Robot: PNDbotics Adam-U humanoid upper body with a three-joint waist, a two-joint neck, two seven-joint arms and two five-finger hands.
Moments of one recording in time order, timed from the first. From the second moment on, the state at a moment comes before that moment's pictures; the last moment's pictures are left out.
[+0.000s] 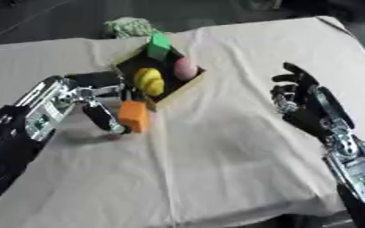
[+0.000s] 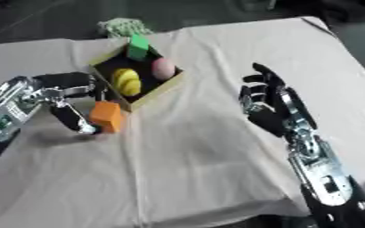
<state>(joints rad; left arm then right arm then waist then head) -0.78 0.50 -0.48 -1.21 -0.66 -0.22 -0.50 -0.32 -0.30 0.17 -1.56 0.07 -0.07 0.00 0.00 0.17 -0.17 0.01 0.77</state>
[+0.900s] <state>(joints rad) -0.96 0.42 -0.32 -1.07 -0.83 -0.10 -0.20 -0.34 -0.29 0.18 -1.55 0.07 -0.07 0.02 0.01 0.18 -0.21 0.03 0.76</state>
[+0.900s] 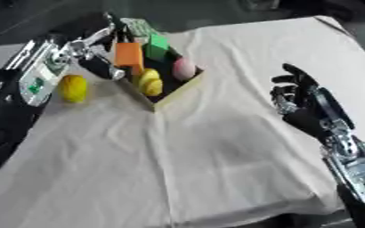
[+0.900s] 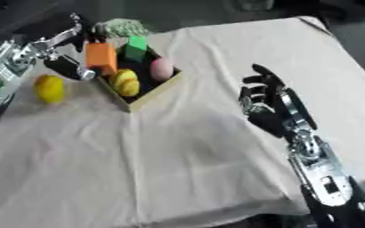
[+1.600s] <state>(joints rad) -1.01 0.30 -0.24 -0.86 -0.99 -0.09 -0.01 -0.37 -0.28 0.20 -1.55 0.06 -0.07 0.04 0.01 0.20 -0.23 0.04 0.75</state>
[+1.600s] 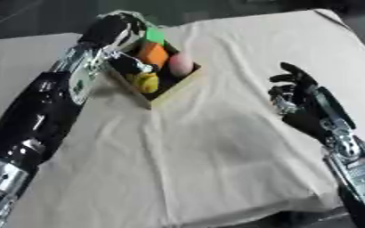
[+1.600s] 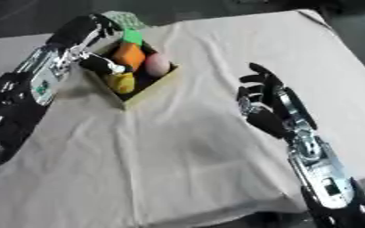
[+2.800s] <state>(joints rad) -0.81 0.60 -0.25 -0.96 -0.78 -0.14 -0.28 -0.31 -0.30 0.18 -1.55 0.07 -0.07 0.02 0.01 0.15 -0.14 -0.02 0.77</state>
